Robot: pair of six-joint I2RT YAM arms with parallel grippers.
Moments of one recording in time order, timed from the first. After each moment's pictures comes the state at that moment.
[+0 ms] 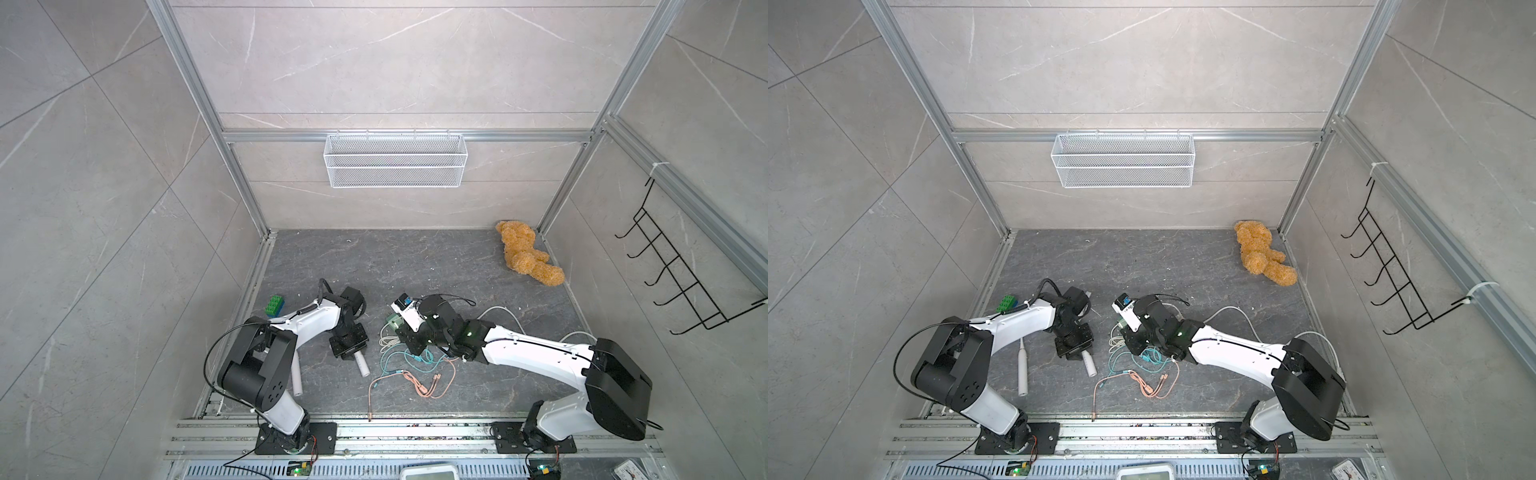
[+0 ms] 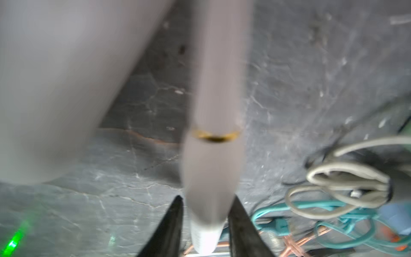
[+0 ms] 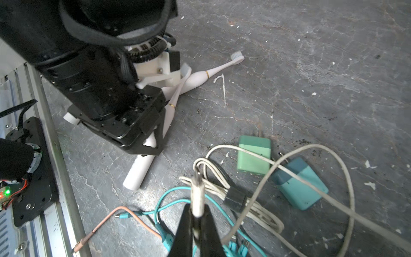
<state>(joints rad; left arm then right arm) -0.47 1.63 0.92 -0.87 0.25 -0.86 0.93 1.47 0.90 -0.13 -0.10 0.11</state>
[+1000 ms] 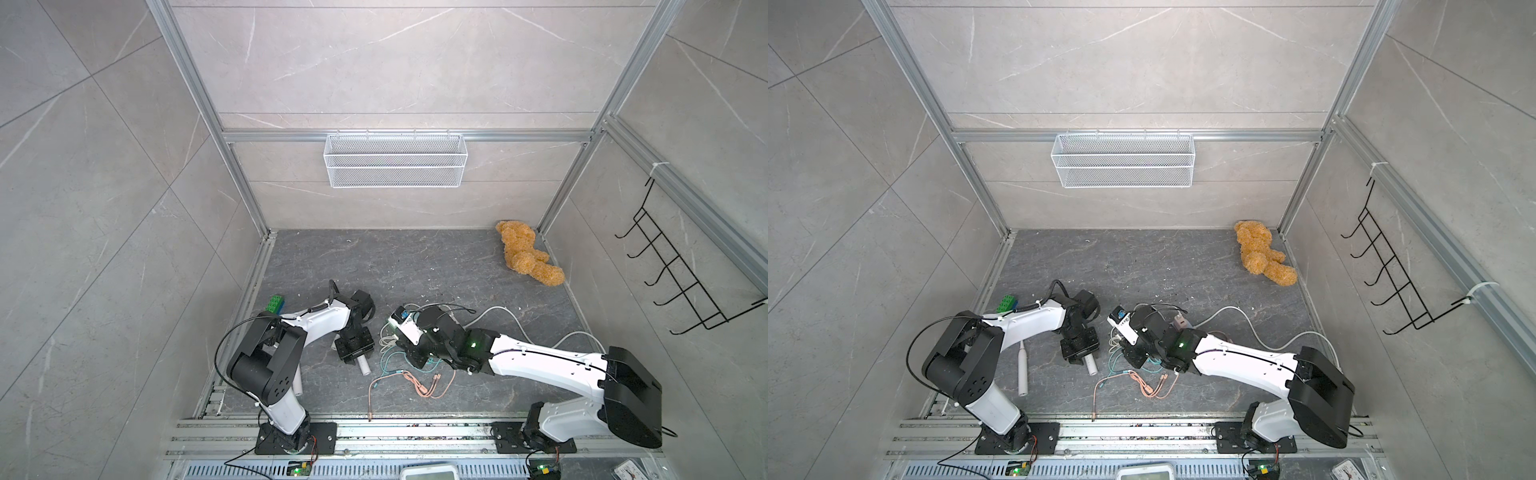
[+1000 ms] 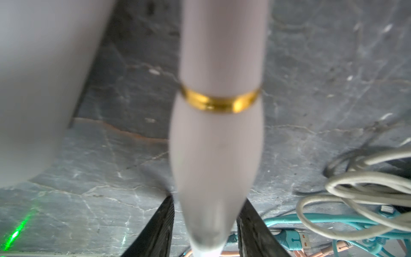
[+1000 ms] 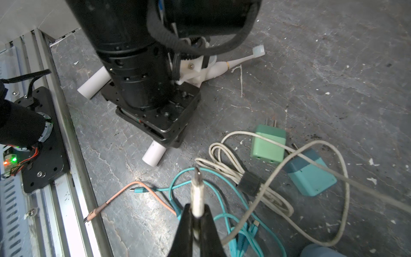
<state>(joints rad) -0.55 1.68 0.94 -0.88 0.22 -0.91 1.03 1.40 0.88 -0.21 -0.04 0.07</state>
